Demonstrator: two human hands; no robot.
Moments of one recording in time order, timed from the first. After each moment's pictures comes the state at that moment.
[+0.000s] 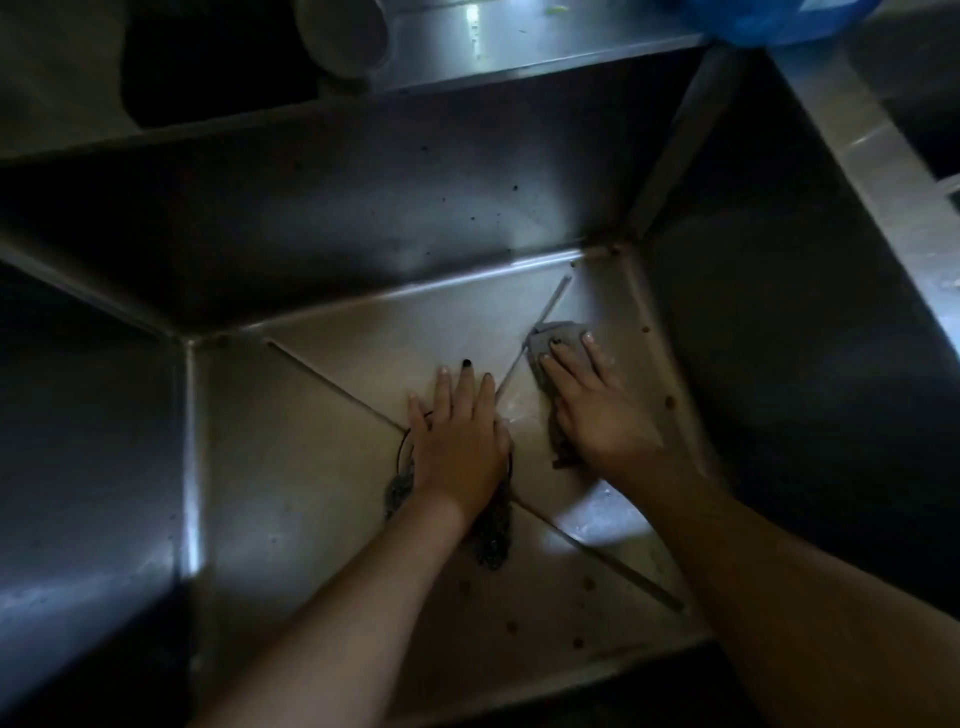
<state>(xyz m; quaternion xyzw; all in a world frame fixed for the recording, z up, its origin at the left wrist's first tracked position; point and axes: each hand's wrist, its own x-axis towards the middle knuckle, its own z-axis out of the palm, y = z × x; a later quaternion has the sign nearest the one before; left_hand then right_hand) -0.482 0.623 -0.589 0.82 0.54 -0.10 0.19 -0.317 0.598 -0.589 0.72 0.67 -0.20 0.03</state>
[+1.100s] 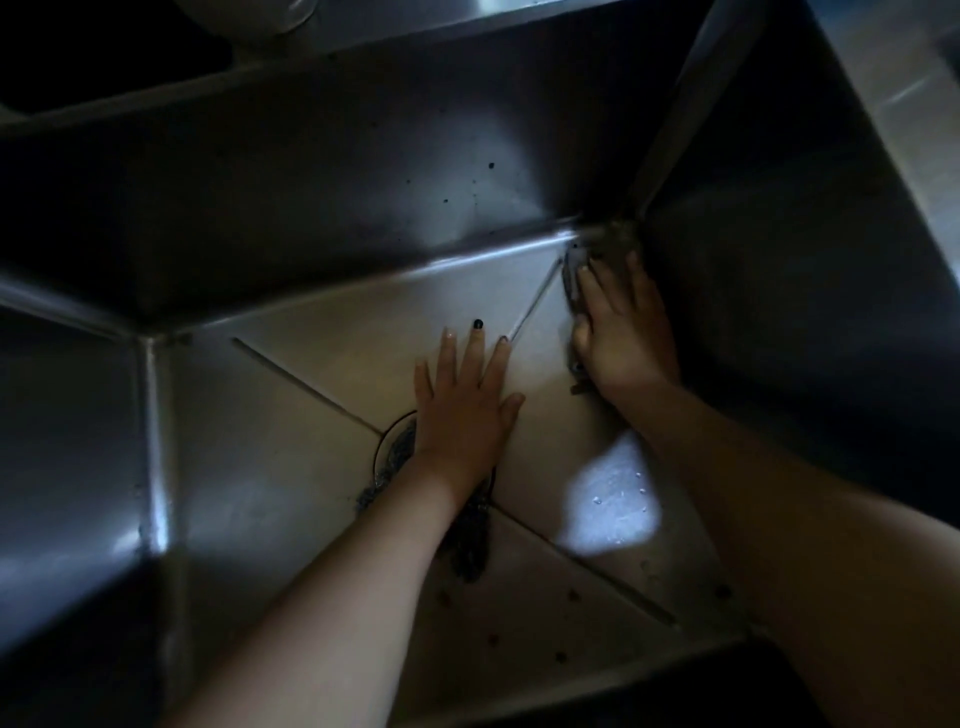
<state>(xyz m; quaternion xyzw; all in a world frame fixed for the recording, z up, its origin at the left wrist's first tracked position) -0.453 0.650 -0.598 0.84 0.50 -0.12 0.18 -0.275 0.650 -0.604 0.80 0.59 -0.08 -0.07</state>
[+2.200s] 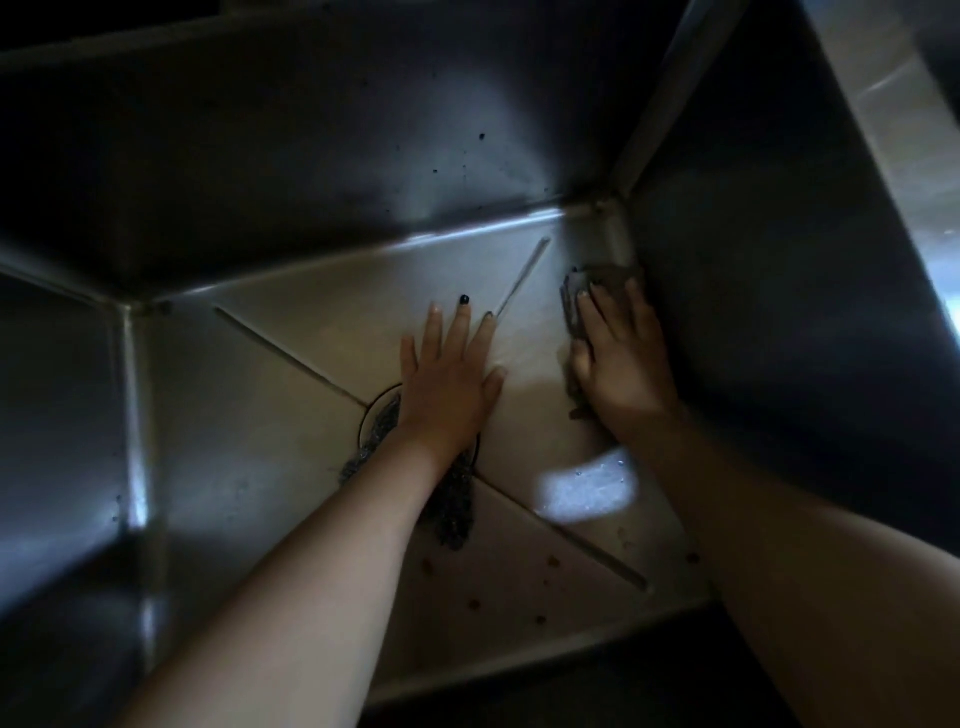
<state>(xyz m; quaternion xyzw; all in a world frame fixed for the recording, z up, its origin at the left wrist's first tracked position) -0.455 0.651 -0.599 0.83 0.50 -0.09 0.21 -0.277 0.601 -0.602 0.79 0.61 -0.07 -0.03</state>
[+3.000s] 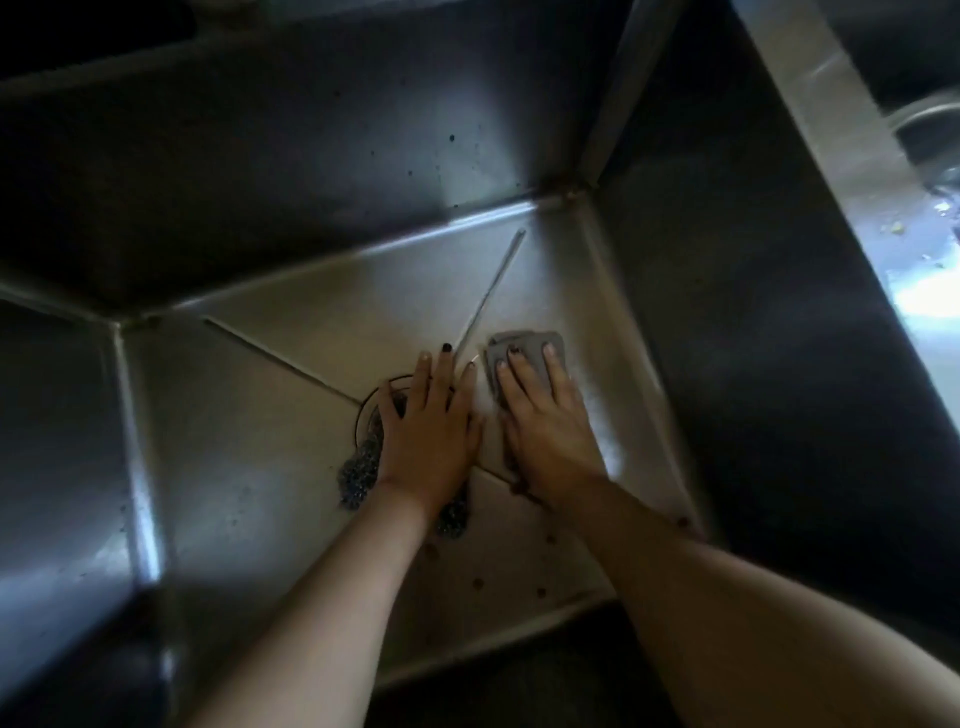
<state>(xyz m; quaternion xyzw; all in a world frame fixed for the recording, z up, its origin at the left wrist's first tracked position) -0.484 0.605 -0.588 0.85 0.46 -0.17 0.17 -0.357 0.553 -0.596 0.76 0.63 -0.17 -0.02</state>
